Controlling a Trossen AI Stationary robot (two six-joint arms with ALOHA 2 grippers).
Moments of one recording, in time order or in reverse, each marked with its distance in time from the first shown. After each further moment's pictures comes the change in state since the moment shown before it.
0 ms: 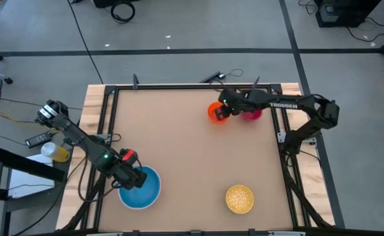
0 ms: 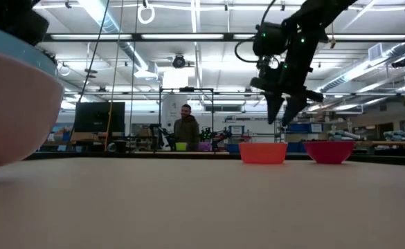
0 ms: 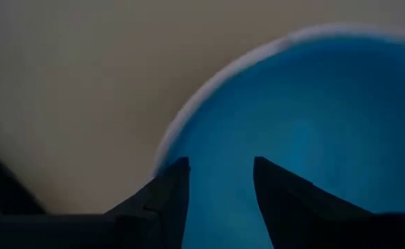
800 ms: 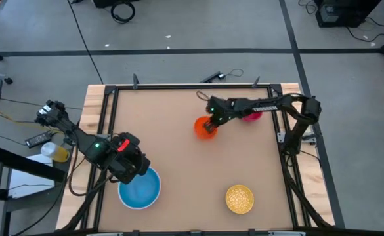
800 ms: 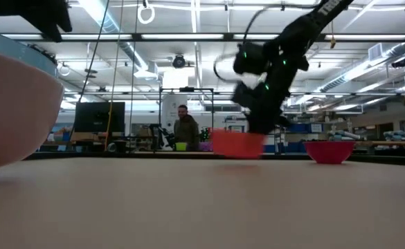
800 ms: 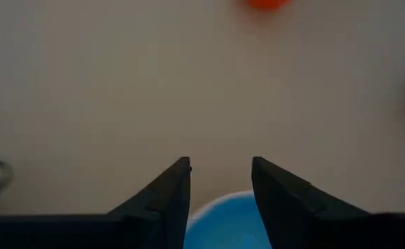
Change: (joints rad) left arm 0.046 0.000 0.297 -0.267 -0.460 0.221; right arm 0.071 0.222 -0.004 0.278 -0.238 -0.220
